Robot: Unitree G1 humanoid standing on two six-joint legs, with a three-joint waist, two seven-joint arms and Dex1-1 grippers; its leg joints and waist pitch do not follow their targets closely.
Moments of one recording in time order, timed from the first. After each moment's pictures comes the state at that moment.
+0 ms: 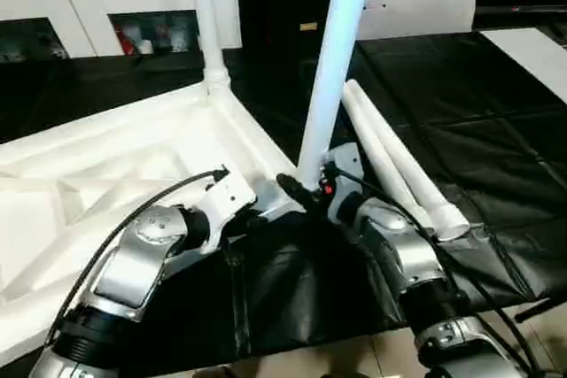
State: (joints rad) left arm -0.31 0.39 -0.24 0.02 0.07 0.47 -0.88; right arm -0.45 -0.04 0.11 0.53 0.16 0.11 0.57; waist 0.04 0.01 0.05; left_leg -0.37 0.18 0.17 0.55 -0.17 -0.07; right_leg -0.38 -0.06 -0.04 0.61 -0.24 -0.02
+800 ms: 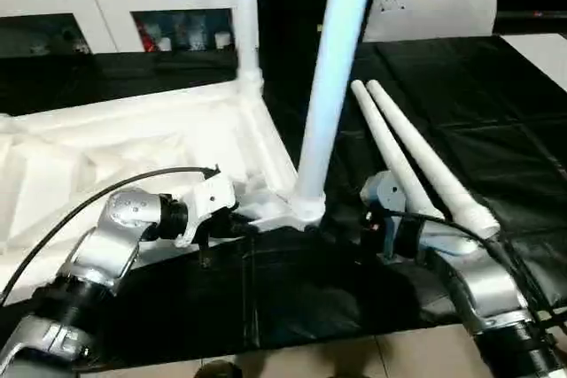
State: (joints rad) left arm -0.44 0.53 -0.26 0.35 -0.03 0.12 -1.23; right arm -0.26 -0.39 0.17 0.14 0.20 0.23 0.95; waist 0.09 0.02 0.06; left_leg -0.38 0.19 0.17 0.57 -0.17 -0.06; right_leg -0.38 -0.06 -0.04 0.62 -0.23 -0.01
